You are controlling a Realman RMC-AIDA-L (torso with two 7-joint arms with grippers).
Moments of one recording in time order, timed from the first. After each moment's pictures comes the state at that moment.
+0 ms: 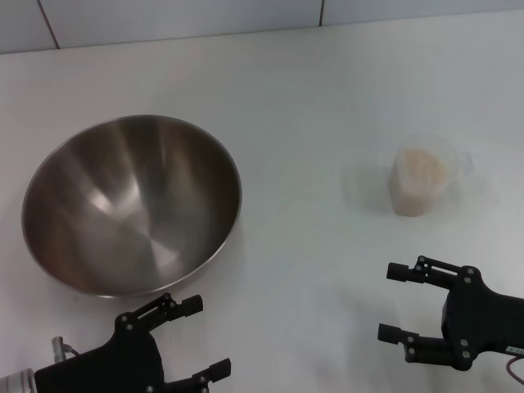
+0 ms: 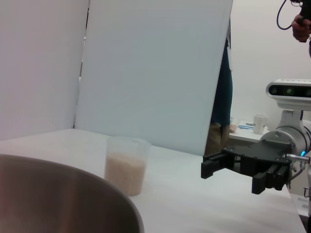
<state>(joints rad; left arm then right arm) -0.32 -2.02 1.84 0.09 0.82 1.60 -0.59 0.26 1.91 -1.35 -0.06 -1.22 -1.70 0.54</state>
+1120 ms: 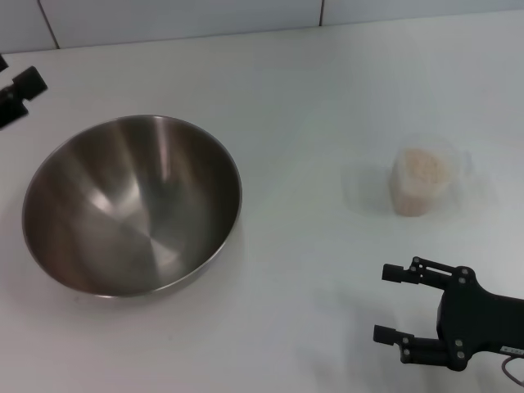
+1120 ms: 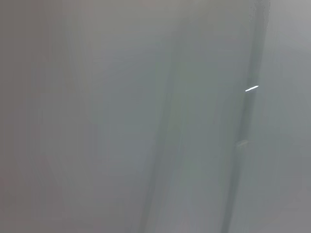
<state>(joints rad) -0.11 -2.04 1.05 1.10 1.31 1.35 -1.61 0.27 1.92 -1.35 -0.07 -1.23 -1.68 0.54</state>
